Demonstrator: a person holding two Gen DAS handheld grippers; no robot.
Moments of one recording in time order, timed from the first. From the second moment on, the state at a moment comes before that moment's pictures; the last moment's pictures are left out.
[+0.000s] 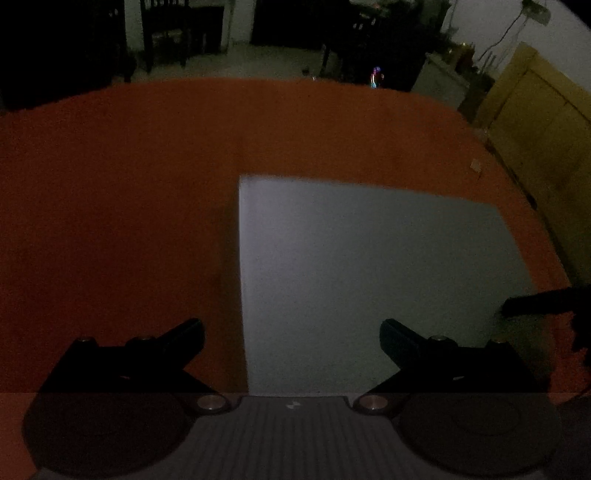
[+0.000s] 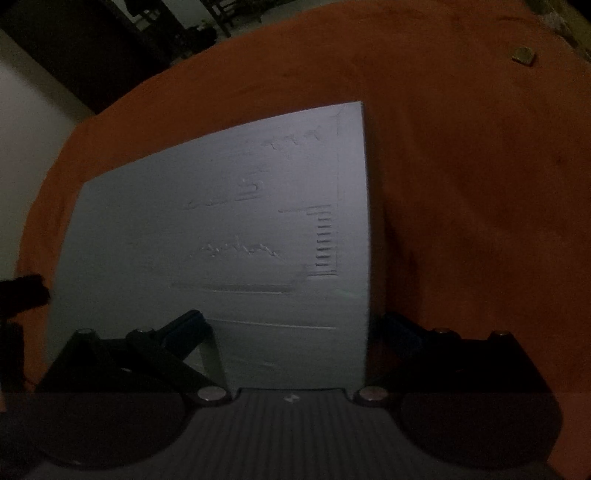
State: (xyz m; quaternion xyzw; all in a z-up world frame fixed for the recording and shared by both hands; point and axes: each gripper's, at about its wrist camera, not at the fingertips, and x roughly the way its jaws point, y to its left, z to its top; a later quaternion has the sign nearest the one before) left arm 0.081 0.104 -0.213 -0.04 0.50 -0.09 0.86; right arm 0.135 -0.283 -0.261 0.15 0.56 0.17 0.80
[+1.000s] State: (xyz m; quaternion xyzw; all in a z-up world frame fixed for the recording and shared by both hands) left arm 0.110 0.088 -0.255 -0.09 0.50 -0.07 0.86; right arm 0.142 -0.241 -0.228 0.03 0.57 0.10 0.81
